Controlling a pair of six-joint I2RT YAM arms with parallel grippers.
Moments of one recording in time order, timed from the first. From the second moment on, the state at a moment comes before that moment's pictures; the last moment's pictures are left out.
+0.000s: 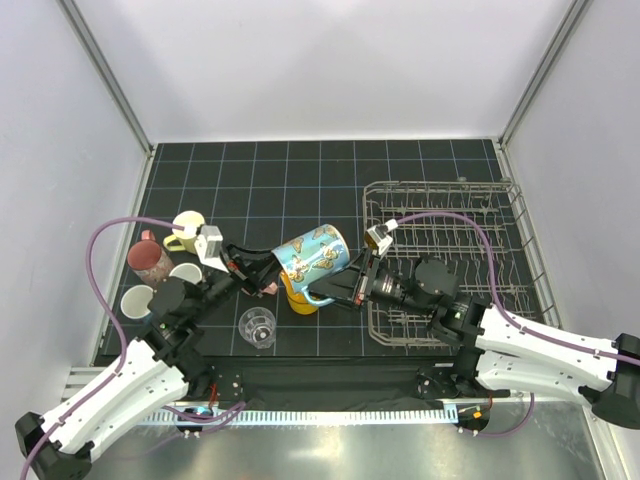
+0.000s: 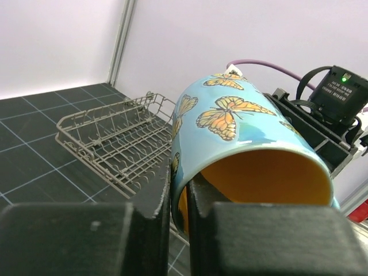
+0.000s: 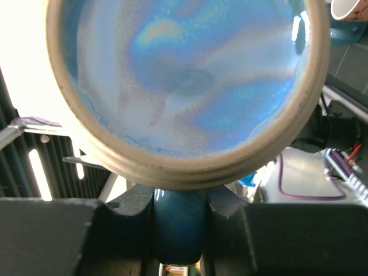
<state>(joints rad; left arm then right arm) -0.74 0.53 0.47 0.39 0.23 -0.47 1.07 0.87 0.65 0.31 -0.16 1.51</state>
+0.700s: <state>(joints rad) -0.75 0.29 0.46 0.13 0.03 -0.49 1.04 0.83 0.66 0.09 0.13 1.07</state>
